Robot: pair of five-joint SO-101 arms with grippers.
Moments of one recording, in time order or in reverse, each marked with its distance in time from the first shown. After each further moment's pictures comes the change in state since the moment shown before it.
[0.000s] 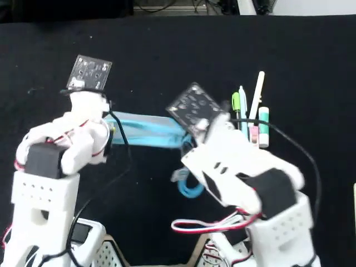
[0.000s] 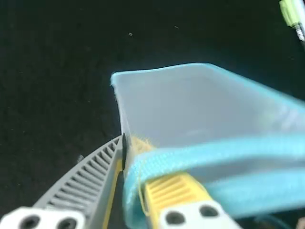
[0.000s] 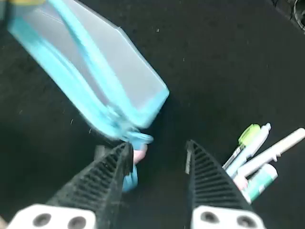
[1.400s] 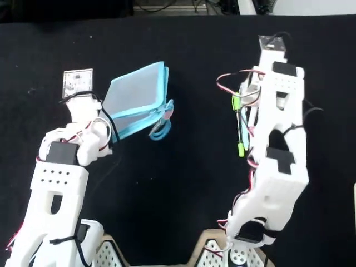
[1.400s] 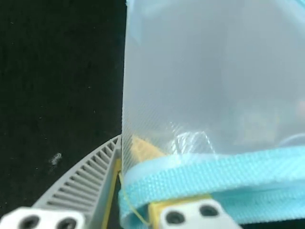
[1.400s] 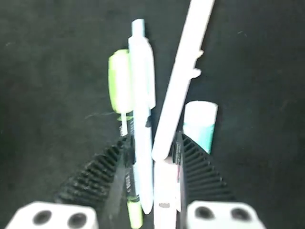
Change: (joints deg) left arm -4.8 1.7 24.6 -24.2 13.4; right arm 39.5 77.3 -28.6 -22.9 -11.9
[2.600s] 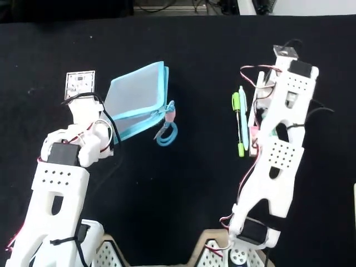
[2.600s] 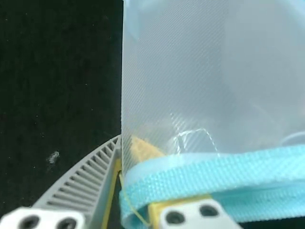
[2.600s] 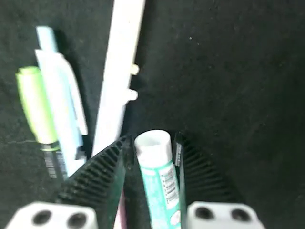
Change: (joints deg) left arm 0.5 -0.1 1.1 -0.4 0.0; right arm 7.4 40.0 -54.1 24.1 7.6
